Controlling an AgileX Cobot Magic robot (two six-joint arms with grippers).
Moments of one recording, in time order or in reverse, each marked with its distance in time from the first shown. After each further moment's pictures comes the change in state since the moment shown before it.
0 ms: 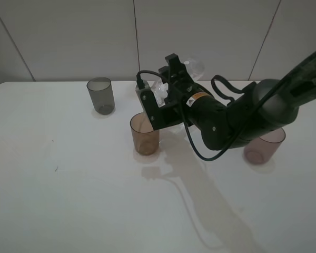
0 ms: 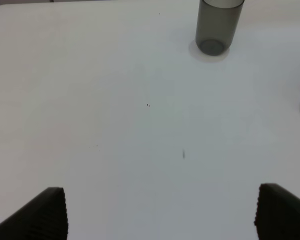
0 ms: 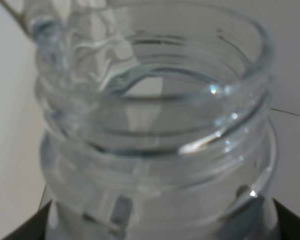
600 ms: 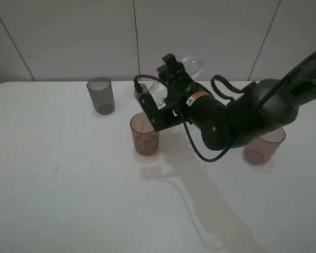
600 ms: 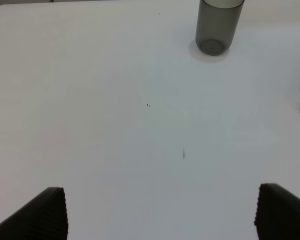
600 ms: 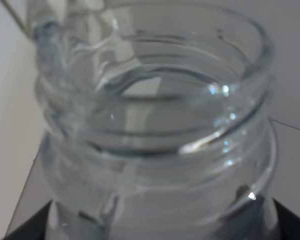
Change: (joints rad) left arm 0.000 0.000 0.000 0.000 0.000 0.000; right arm 0.000 0.000 -0.001 -0.012 -0.017 -0.094
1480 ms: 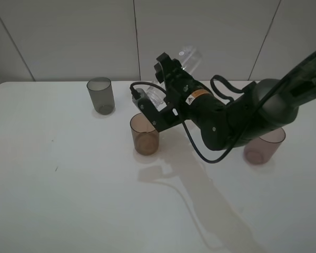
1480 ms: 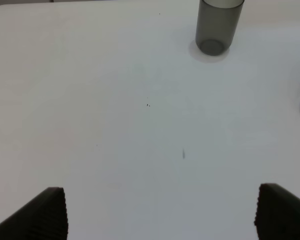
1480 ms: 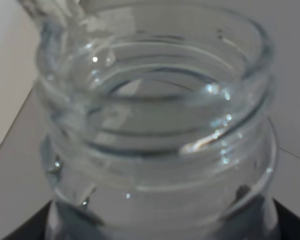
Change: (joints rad) left arm 0.000 0.000 0.000 0.000 0.000 0.000; right arm 0.000 0.000 0.000 -0.022 -0.041 -0.114
